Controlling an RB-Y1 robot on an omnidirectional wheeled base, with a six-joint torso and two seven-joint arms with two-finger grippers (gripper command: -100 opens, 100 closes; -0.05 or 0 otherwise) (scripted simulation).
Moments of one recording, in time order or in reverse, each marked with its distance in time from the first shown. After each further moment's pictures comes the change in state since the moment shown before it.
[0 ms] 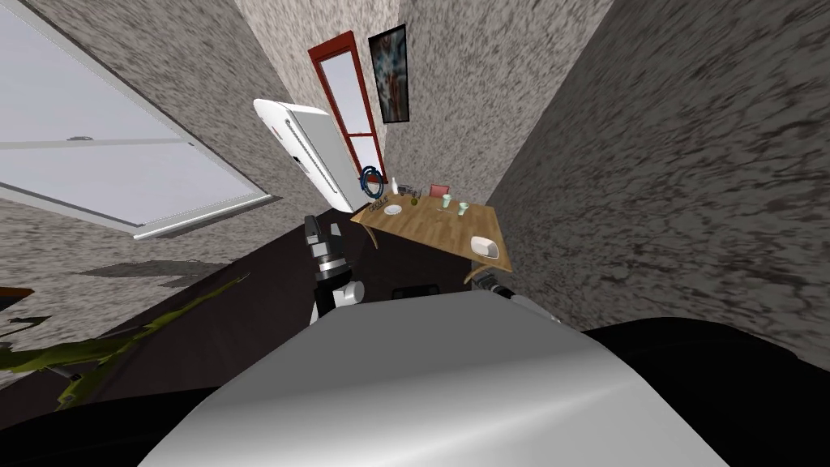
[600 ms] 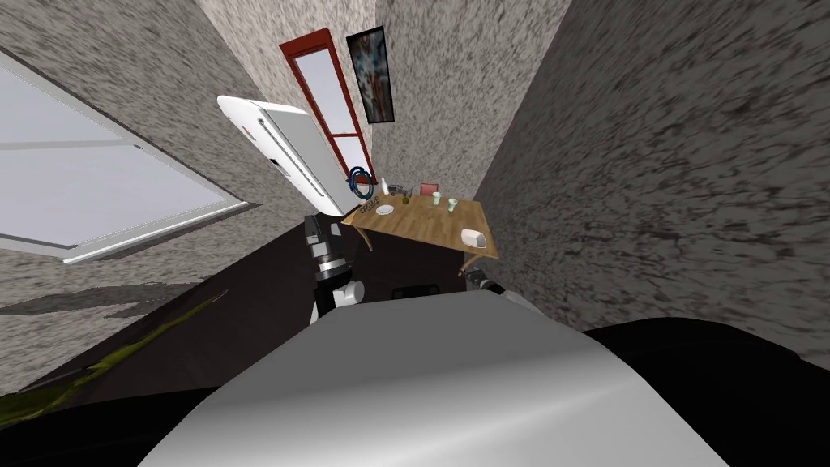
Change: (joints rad) left arm 0.000 0.000 0.000 0.000 0.000 0.000 0.000; right arm -0.012 0.088 -0.013 -0.104 -0.162 -0.074 -0.072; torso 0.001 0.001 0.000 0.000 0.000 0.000
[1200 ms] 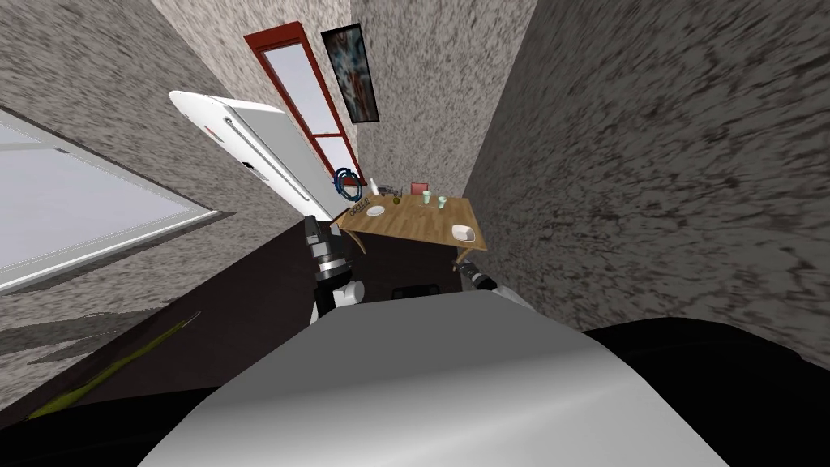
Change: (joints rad) left arm 0.000 0.000 0.000 0.000 0.000 0.000 0.000; right arm -0.008 0.074 -0.012 -0.128 -0.159 -0.065 -0.067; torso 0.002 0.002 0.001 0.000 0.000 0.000
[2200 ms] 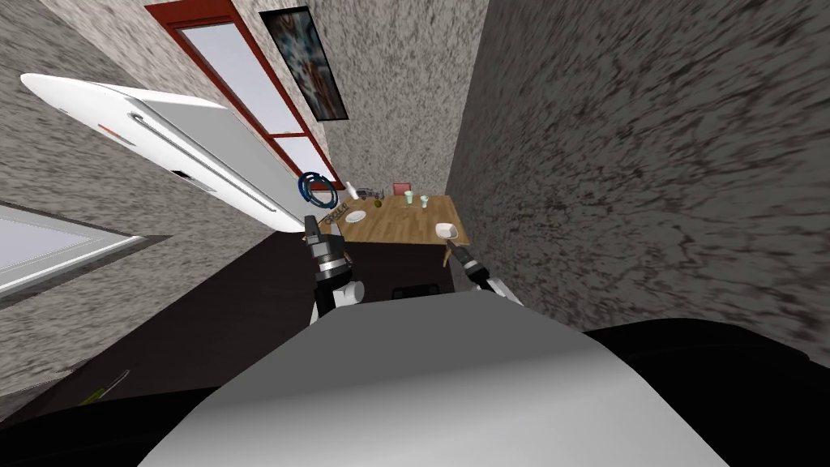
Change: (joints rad) left arm 0.000 0.000 0.000 0.000 0.000 0.000 0.000; right arm -0.039 0.172 -0.062 -0.191 -0.272 -0.169 -0.084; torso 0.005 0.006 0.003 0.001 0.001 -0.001
